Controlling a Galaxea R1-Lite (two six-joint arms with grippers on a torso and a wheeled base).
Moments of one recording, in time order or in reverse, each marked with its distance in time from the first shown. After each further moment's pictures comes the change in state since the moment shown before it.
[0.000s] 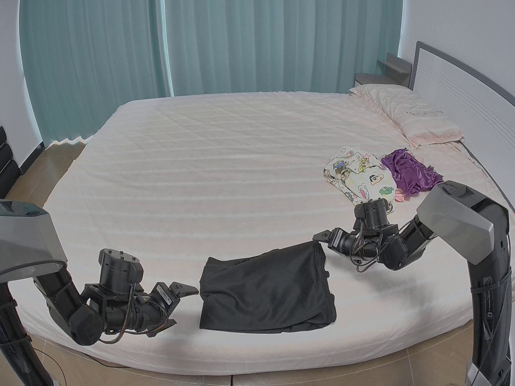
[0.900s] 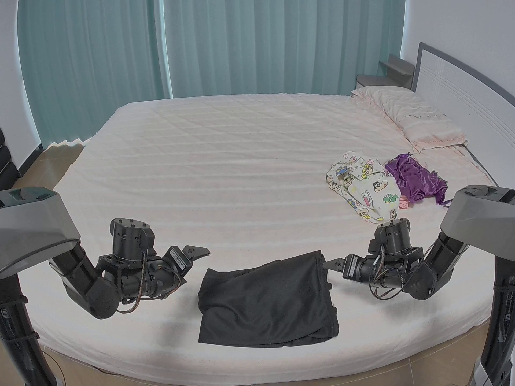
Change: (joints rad) left arm 0.016 0.069 -0.251 0.000 0.022 0.132; right arm 0.038 -0.209 0.474 -0.225 0.000 -0.100
